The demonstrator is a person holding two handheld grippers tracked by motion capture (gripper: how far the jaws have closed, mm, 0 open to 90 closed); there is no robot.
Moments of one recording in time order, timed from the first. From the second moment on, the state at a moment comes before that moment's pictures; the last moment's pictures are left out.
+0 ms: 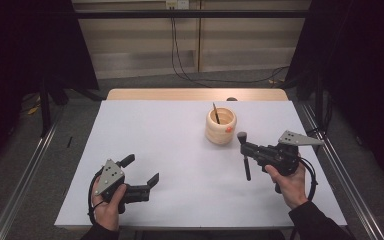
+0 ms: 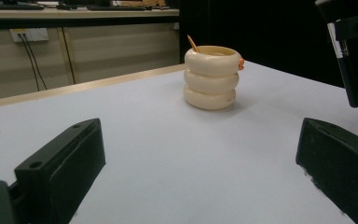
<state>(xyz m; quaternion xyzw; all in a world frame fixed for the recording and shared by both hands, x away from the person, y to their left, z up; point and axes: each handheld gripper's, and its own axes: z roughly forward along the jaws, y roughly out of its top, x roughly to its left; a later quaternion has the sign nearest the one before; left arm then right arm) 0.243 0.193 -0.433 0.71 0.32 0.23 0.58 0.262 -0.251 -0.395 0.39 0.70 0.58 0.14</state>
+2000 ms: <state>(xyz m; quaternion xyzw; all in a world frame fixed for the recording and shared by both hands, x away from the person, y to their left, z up) 0.243 0.192 -0.434 0.71 0.32 0.23 0.58 0.320 -0.242 -0.366 0.37 0.68 0.61 0.19</state>
